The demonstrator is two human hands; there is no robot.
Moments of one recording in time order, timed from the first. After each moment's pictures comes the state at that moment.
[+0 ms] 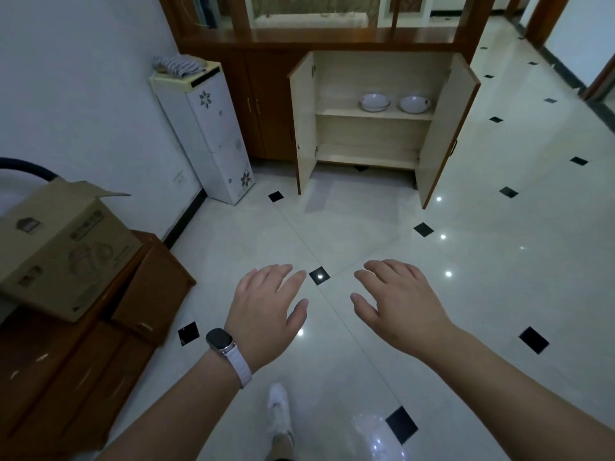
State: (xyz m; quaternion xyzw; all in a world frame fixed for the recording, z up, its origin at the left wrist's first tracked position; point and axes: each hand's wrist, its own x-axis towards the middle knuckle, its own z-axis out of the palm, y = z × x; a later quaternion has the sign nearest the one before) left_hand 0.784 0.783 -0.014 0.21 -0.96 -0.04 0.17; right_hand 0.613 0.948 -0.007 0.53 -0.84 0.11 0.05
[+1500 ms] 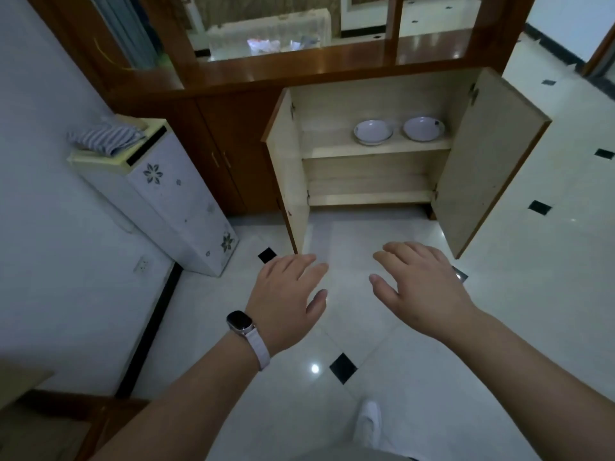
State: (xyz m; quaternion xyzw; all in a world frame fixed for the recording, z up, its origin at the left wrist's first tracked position) left_hand 0.383 0.357 -0.012 0.09 -0.98 -0.06 0.14; right_hand 0.238 0.550 -0.013 0.44 -0.89 0.12 0.04
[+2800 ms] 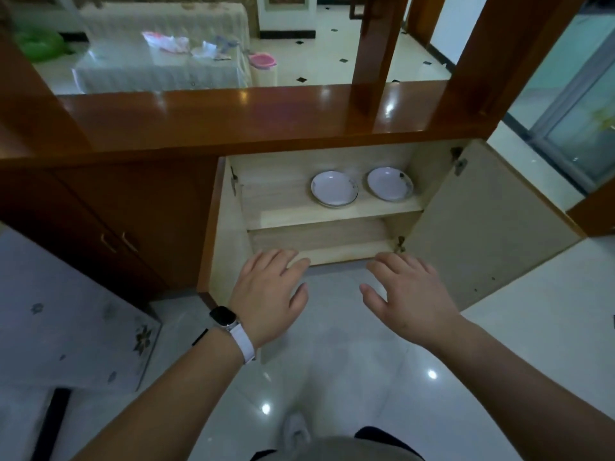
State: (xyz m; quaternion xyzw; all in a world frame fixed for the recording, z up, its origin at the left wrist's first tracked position) left_hand -0.029 0.034 -0.036 -0.01 -0.99 -0.11 0.11; right_hand -0.112 0.267 -0.012 0.31 -0.95 0.05 0.02
